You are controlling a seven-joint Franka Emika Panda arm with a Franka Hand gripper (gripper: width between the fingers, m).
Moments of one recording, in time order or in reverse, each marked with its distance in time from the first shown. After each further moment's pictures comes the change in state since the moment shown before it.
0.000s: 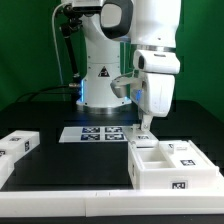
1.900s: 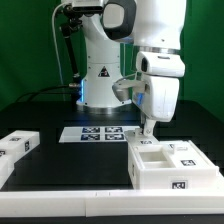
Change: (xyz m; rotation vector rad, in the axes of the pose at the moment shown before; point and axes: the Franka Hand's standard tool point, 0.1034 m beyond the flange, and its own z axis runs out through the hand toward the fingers) arm -0.001 0.032 0.003 -0.003 -0.009 0.009
